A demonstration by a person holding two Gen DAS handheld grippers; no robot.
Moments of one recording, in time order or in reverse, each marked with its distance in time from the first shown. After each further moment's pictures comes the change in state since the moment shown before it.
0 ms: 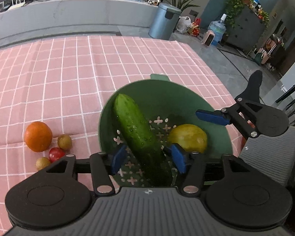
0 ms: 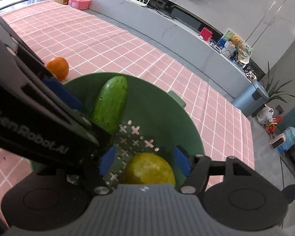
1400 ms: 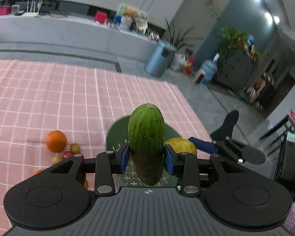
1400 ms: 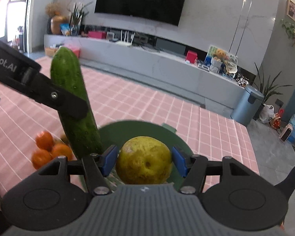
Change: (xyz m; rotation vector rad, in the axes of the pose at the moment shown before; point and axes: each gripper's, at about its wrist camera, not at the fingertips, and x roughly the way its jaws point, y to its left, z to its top) left arm -0.070 0.010 -0.004 -0.118 -0.177 -0.074; right arm -0.079 -0.016 -0.024 0.212 -0.220 0.046
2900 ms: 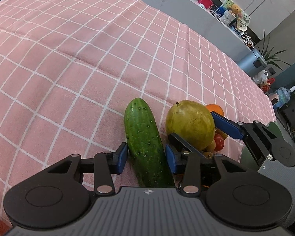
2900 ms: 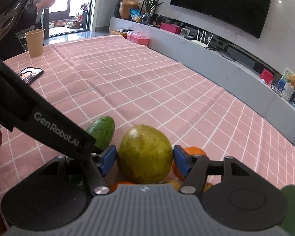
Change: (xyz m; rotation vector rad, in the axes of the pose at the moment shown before) left arm -0.019 0.183 -0.056 -0.444 0.099 0.326; right arm 0.147 0.181 0.044 -0.241 -0.006 0.326
